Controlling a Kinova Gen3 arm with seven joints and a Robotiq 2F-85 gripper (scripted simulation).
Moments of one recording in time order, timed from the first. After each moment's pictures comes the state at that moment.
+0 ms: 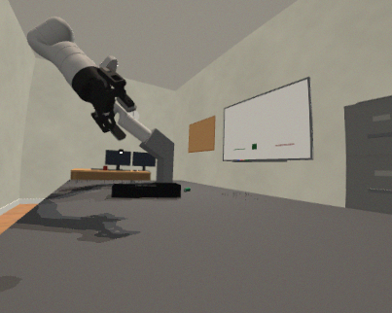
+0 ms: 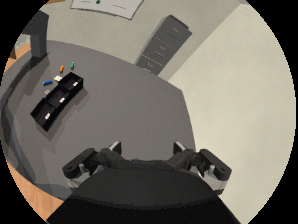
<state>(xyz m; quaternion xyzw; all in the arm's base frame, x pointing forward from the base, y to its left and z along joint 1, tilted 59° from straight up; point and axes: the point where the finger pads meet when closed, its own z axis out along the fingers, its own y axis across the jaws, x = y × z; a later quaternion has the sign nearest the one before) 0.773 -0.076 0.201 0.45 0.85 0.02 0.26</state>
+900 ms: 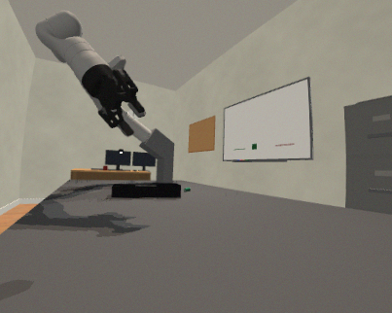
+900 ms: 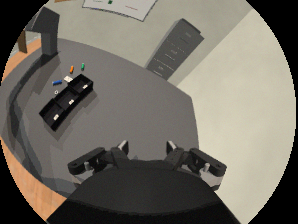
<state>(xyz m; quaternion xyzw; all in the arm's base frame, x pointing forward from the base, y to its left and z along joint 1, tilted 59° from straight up) 0.753 -0.061 0.190 0.43 0.87 -0.03 0.24</state>
